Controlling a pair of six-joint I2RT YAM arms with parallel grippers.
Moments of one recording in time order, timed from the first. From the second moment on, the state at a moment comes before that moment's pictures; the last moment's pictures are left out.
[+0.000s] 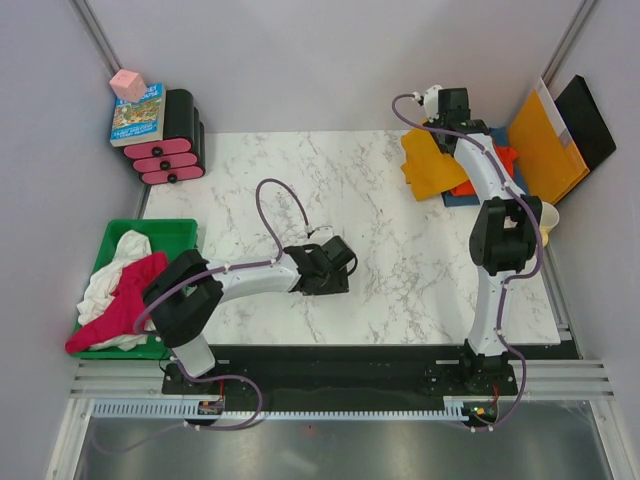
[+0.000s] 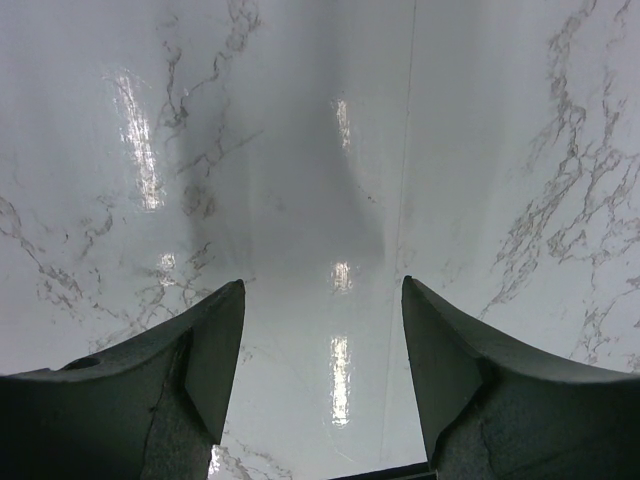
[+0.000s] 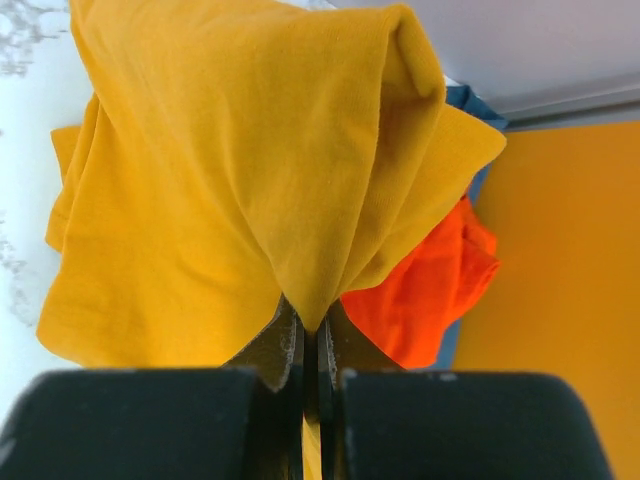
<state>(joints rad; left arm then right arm) -0.97 1.70 1.02 -0.44 -0.29 -0.95 0.10 2.16 2.03 -0.56 0.27 -0.48</state>
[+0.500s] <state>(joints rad) -1.00 1.74 1.05 -0.46 -0.30 -0.98 -0.02 2.22 2.12 -0.57 0.29 -0.53</state>
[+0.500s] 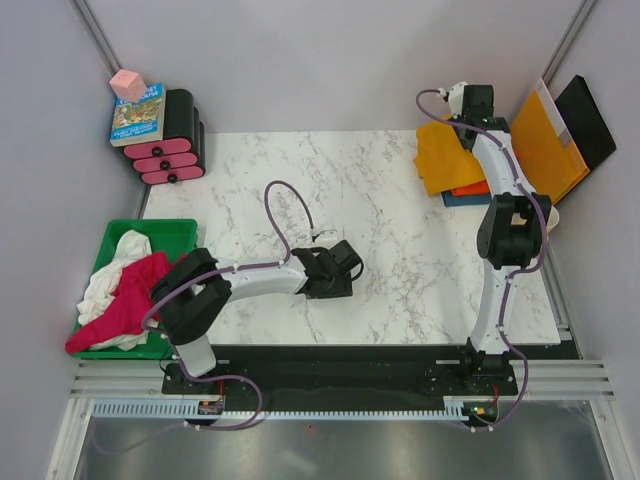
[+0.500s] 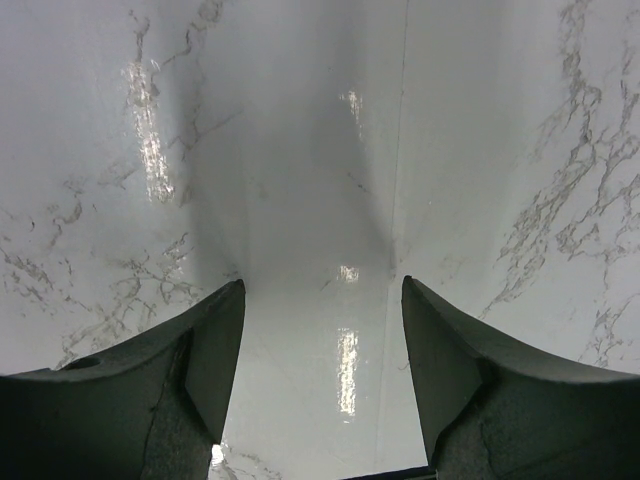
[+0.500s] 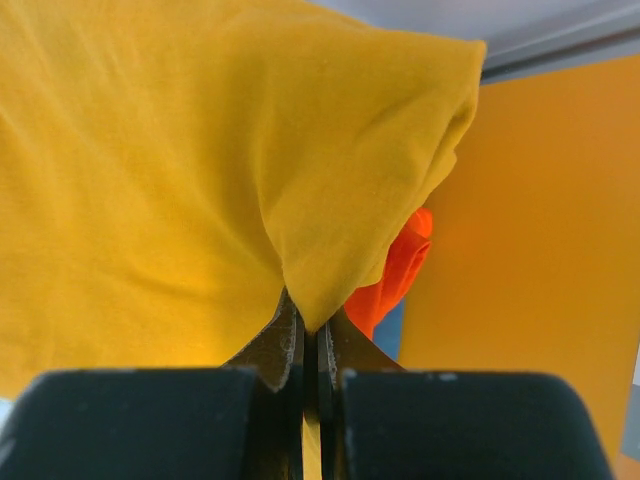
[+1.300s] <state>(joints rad) -1.03 1.80 1.12 -0.48 -0.31 -0.98 -0.13 2.35 2.20 -0.52 0.32 -0.58</state>
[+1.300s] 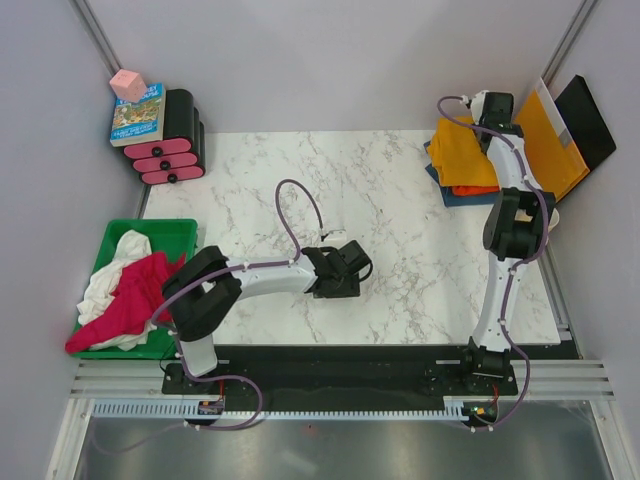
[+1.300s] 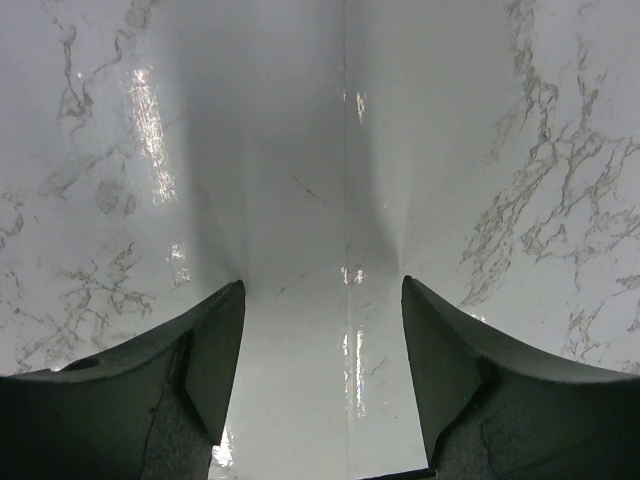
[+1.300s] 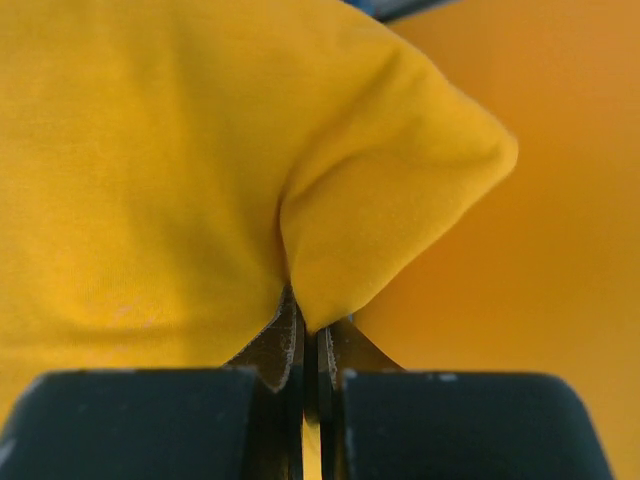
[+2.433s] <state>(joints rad) -1.08 1.93 1.29 -0.53 -0.29 -0.98 -0.21 2.16 2.02 -0.38 0.14 -0.27</state>
